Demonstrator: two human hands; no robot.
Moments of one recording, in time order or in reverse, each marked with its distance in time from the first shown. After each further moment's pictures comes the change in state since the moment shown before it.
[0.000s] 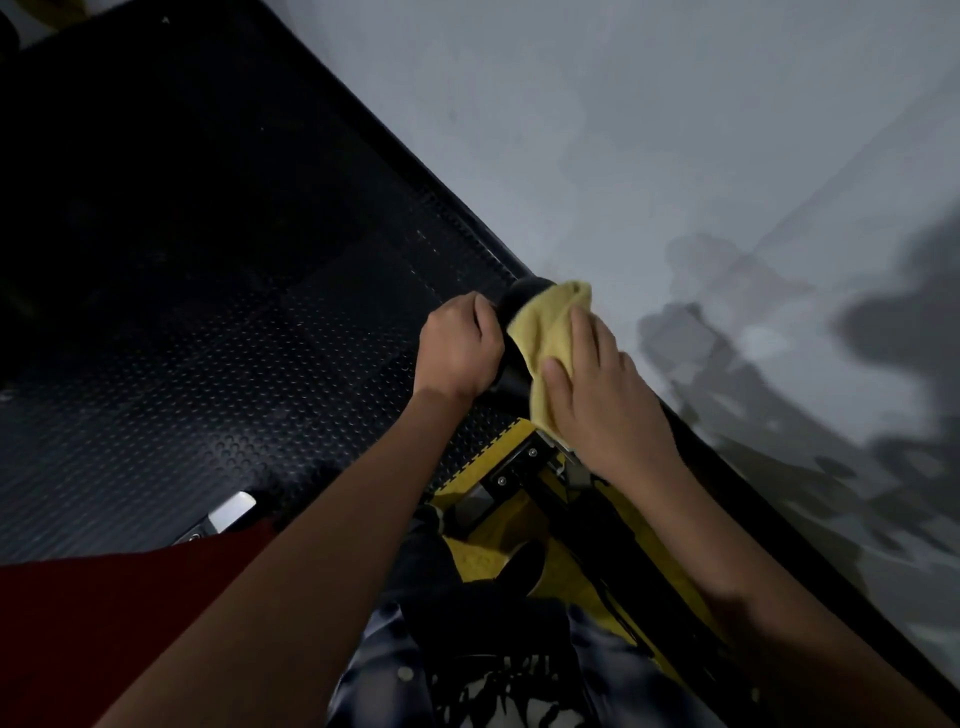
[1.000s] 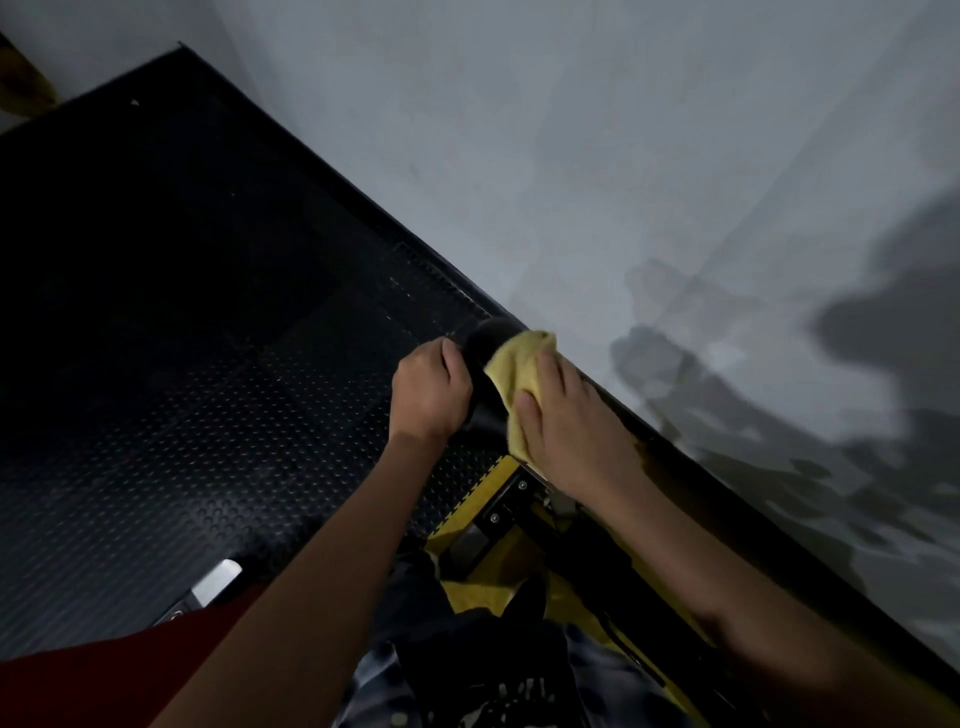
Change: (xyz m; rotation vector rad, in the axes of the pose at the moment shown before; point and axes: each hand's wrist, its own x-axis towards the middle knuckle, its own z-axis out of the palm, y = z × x) left_hand 0.000 0.001 -0.001 0.012 -0.008 0.002; right_hand 0.002 0.000 -0.002 0.037 0.021 0.015
